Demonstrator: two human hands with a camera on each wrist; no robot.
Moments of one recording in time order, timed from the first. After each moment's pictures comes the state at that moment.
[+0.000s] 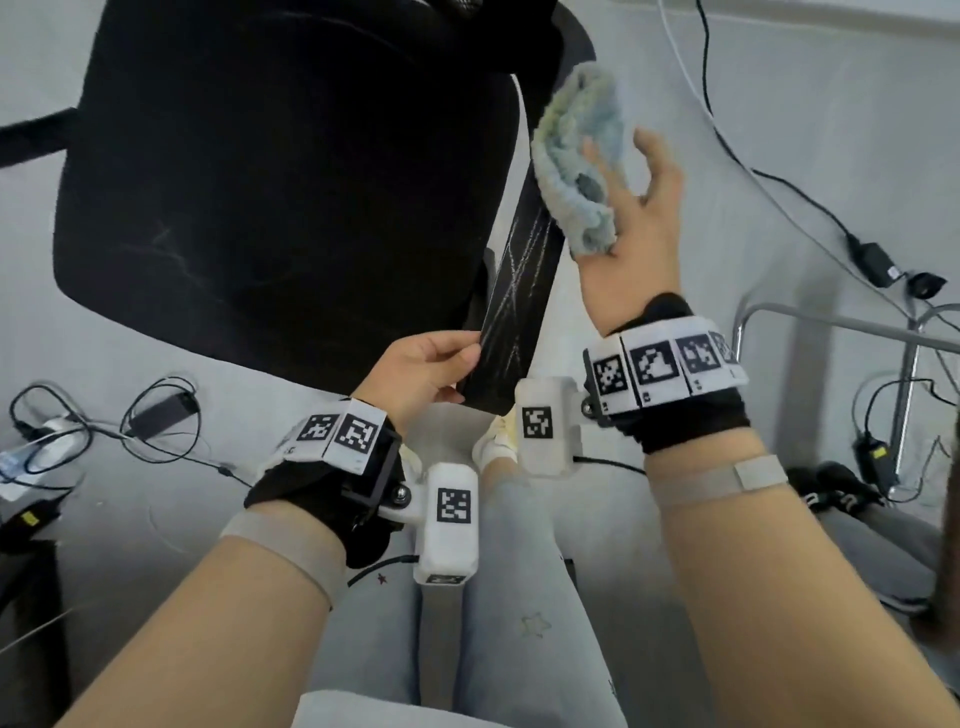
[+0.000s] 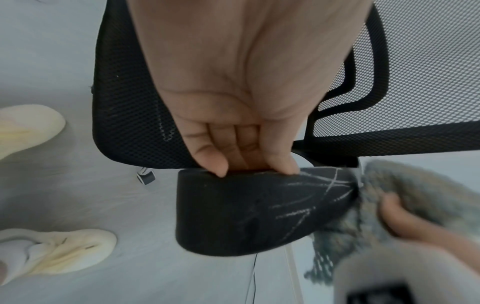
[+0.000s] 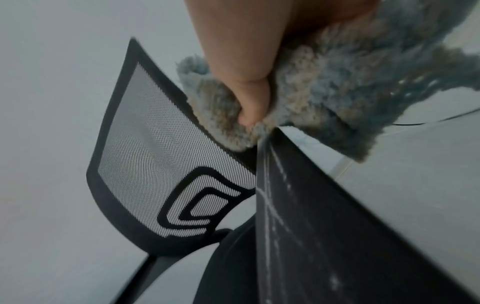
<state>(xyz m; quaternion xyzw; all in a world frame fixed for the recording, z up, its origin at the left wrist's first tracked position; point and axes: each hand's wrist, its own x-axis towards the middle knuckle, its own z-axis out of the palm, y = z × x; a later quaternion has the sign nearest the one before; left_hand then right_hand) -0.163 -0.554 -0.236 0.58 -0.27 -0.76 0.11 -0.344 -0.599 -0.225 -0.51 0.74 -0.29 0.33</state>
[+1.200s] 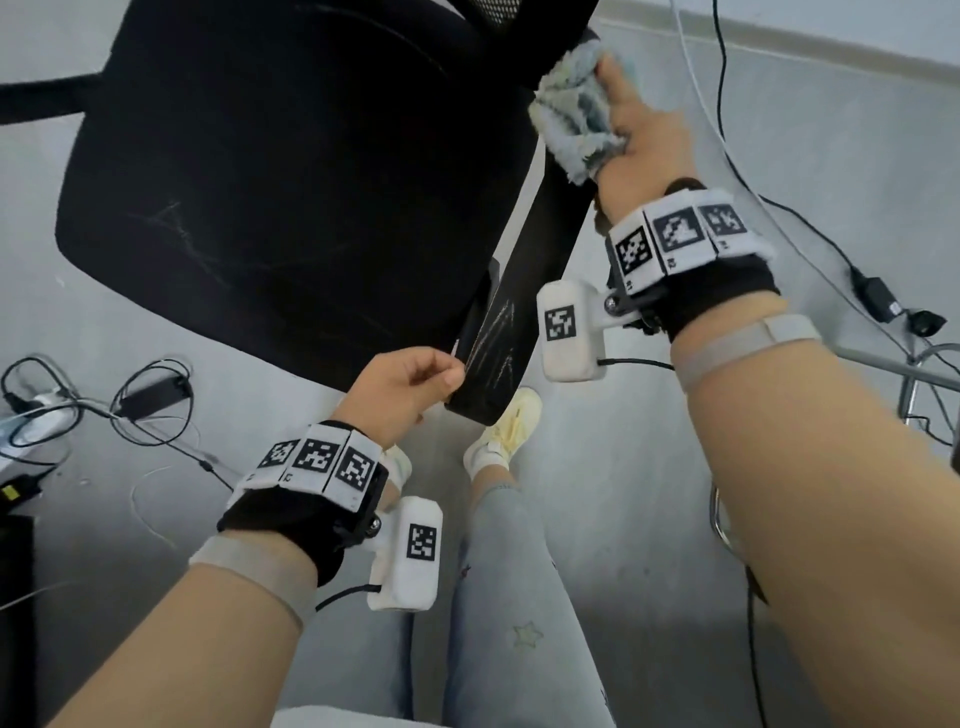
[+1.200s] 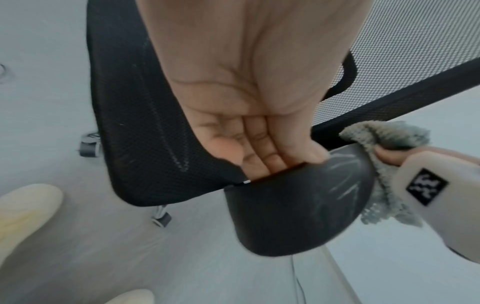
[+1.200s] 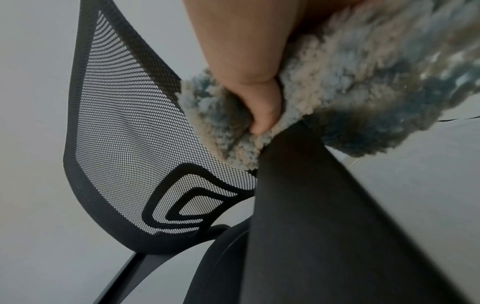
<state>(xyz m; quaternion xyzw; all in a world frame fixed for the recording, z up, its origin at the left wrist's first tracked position) -0.151 -0.535 -0.234 0.62 -0.41 -0.67 0.07 -0.361 -0.679 -0.244 -0.54 0.74 -0.12 0.37</state>
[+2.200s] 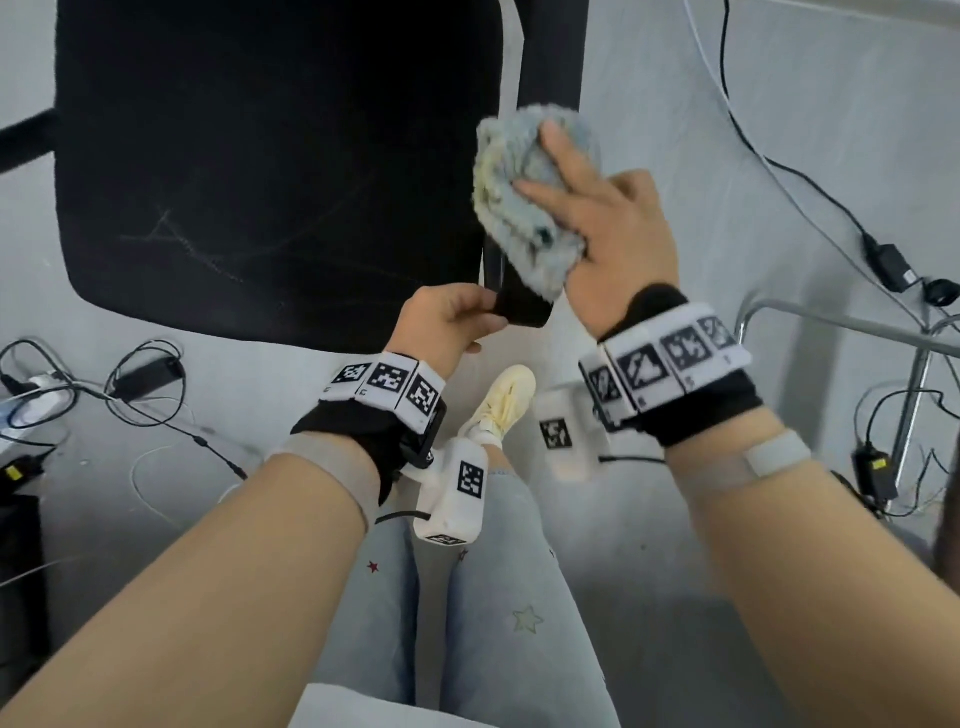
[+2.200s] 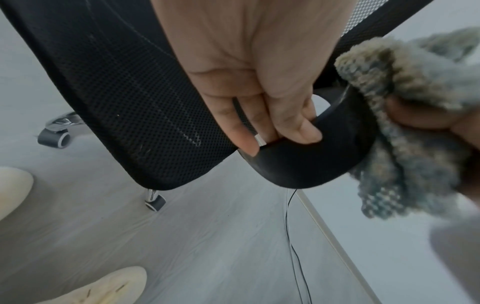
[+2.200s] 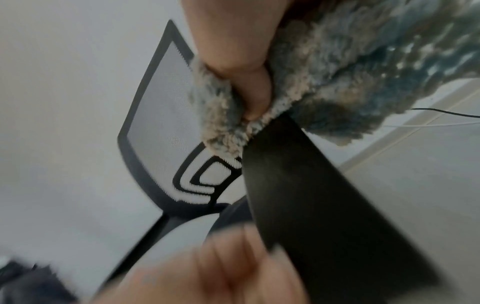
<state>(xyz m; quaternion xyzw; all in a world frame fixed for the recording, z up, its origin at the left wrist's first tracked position) -0.220 -0.548 -0.264 0.63 -0.42 -0.64 0.13 -0.377 -0.582 -0.226 -0.71 0.64 -0.07 0.29</state>
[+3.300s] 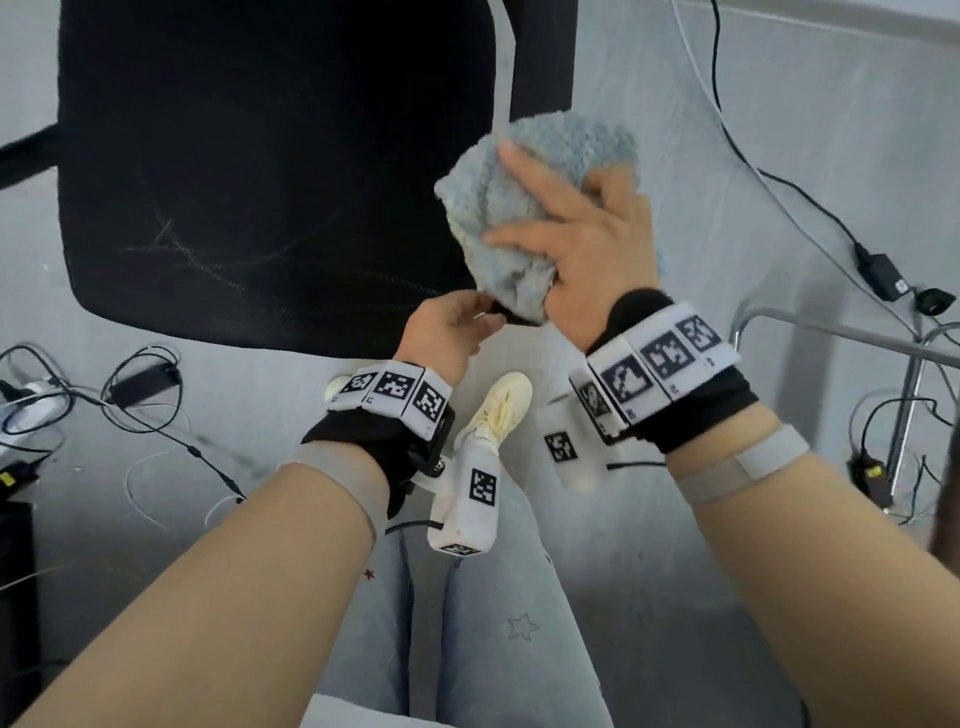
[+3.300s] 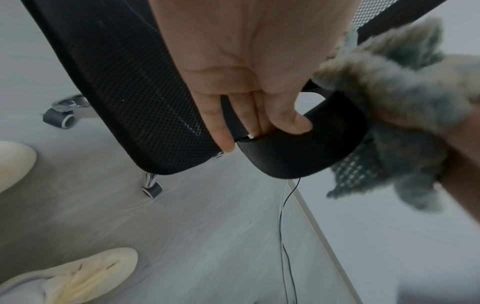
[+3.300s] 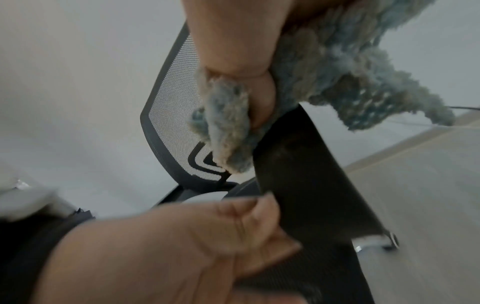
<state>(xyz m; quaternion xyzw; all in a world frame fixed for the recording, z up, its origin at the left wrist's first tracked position) -0.235 -0.546 -0.260 0.67 -0.36 -0.63 0.15 -0.373 -0.584 -0.217 -0.77 0.58 -0.05 0.25</state>
